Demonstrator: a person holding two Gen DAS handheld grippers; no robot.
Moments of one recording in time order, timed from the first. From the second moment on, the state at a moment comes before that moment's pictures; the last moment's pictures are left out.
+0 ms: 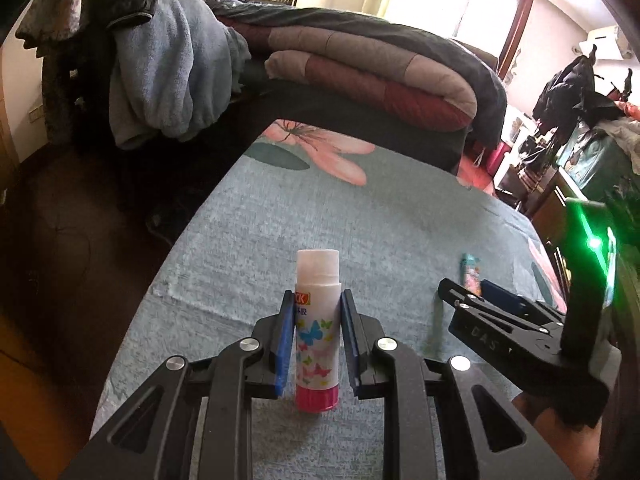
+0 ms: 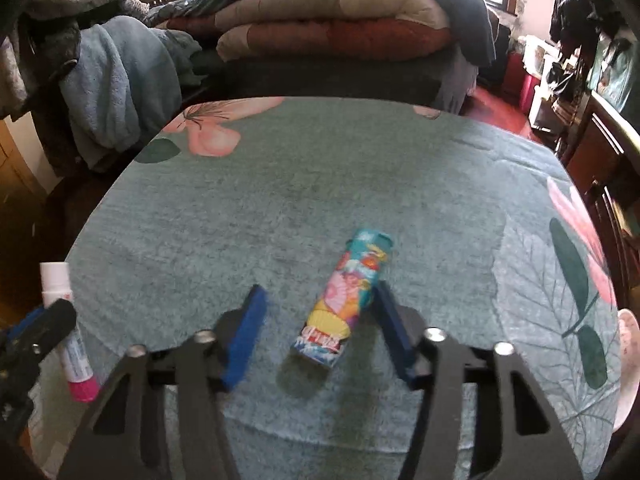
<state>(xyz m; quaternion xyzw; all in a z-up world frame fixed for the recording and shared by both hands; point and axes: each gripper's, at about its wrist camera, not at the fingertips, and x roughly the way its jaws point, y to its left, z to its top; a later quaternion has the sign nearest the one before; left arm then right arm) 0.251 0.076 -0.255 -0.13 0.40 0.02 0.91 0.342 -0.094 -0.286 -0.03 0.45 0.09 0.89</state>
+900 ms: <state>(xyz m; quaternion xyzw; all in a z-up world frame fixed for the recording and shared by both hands) 0.233 0.026 -0.213 -0.10 0.38 0.02 0.92 0.257 -0.182 -0.247 0.02 0.43 0.11 0.90</state>
